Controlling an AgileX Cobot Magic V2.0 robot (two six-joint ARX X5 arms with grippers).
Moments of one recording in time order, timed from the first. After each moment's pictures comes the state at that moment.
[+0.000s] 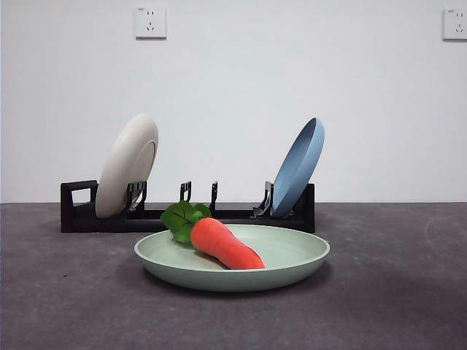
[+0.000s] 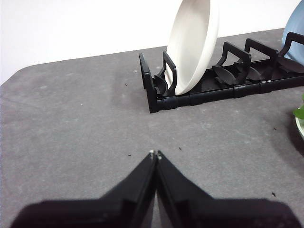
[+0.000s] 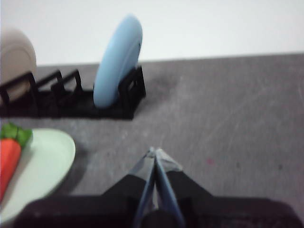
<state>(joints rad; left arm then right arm) -0.01 0.00 0.02 -0.18 0.05 0.10 0.07 0.00 0.02 -0.14 -0.16 0.05</state>
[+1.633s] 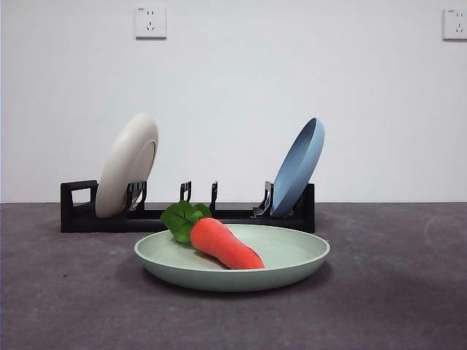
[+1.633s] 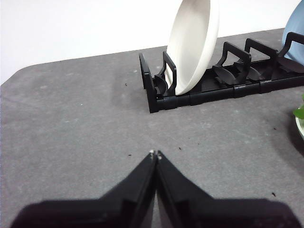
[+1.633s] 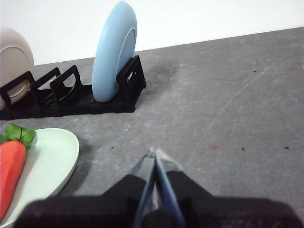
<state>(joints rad) -0.01 0.00 0.02 -0.18 0.05 0.10 0.07 0.00 0.02 -0.16 -0.16 0.13</state>
